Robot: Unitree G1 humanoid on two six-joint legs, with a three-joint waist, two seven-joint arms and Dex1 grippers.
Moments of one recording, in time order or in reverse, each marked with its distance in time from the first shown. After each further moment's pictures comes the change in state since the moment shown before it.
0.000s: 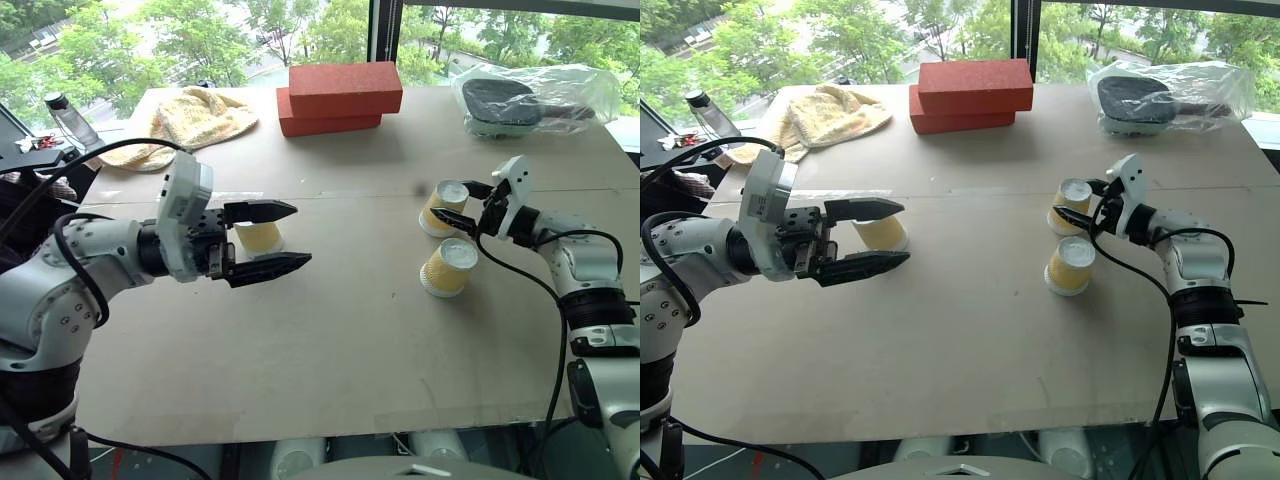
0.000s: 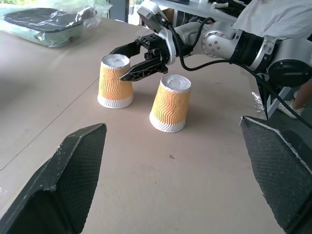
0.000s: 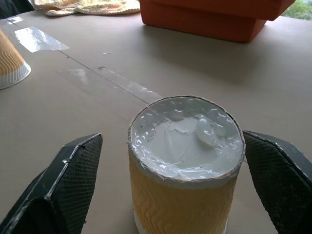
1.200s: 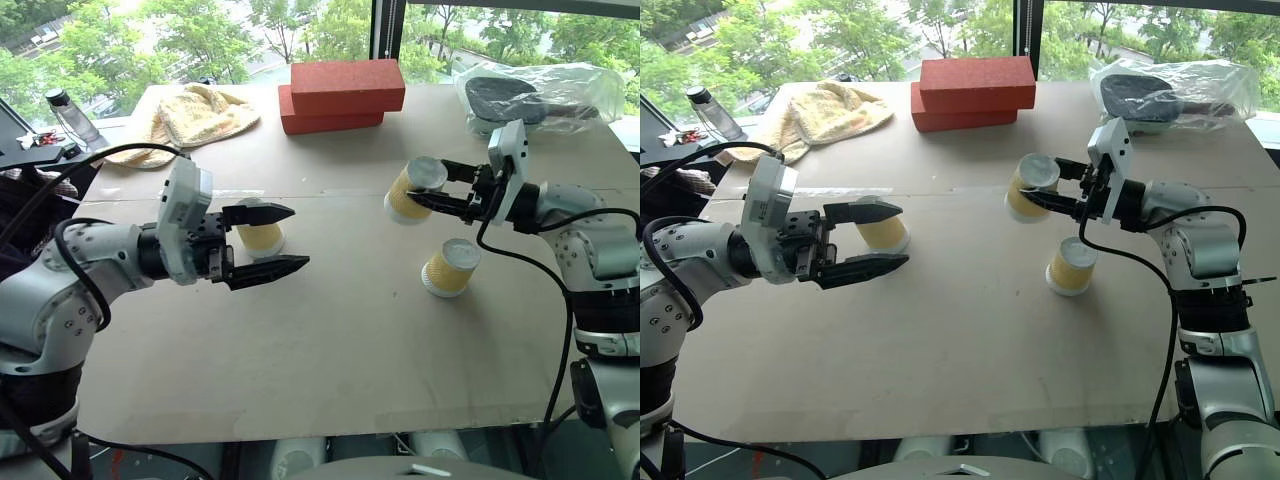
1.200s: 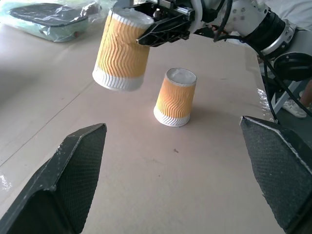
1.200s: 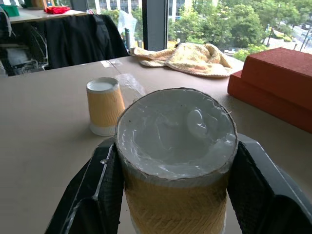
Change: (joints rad) left arm 0.023 -0.013 0.003 0.002 0.029 -0.020 -0.019; right arm 0.062 -0.031 0.016 -0.621 0.198 0.318 0.066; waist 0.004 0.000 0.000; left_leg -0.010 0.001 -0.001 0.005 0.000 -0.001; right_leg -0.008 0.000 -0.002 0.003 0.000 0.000
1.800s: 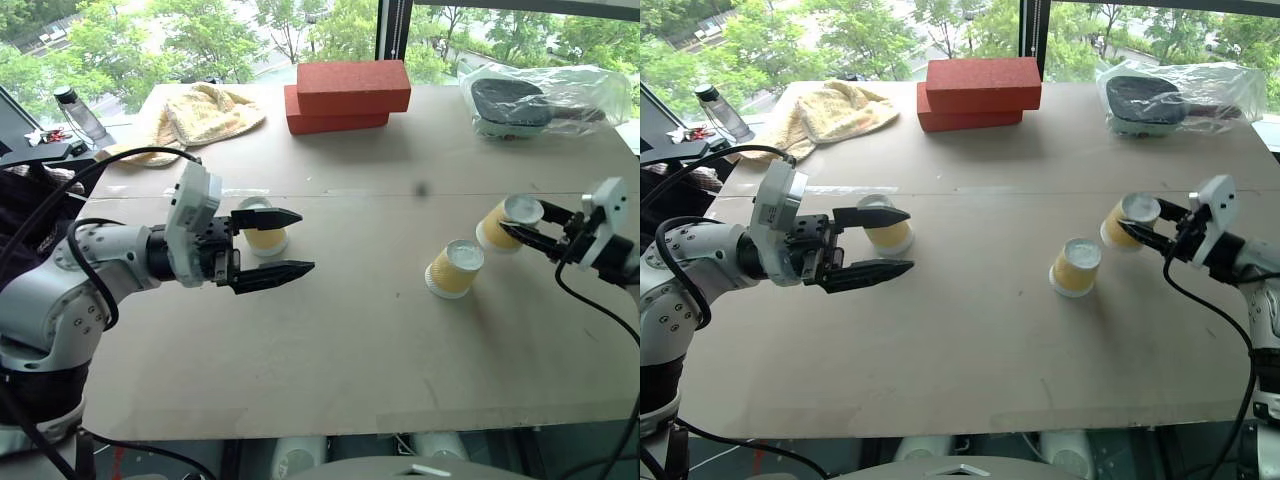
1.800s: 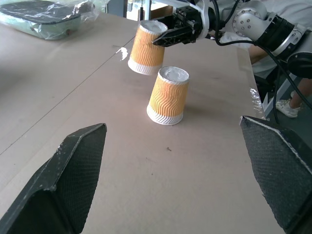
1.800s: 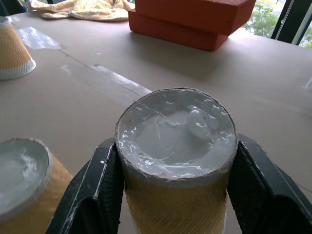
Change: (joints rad) left arm -0.010 -0.006 -0.035 0.007 0.008 -0.005 -0.040; right arm 0.399 -0.200 -0.280 0.264 -0.059 -0.291 0.059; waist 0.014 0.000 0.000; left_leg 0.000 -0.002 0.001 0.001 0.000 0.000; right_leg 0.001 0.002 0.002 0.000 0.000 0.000
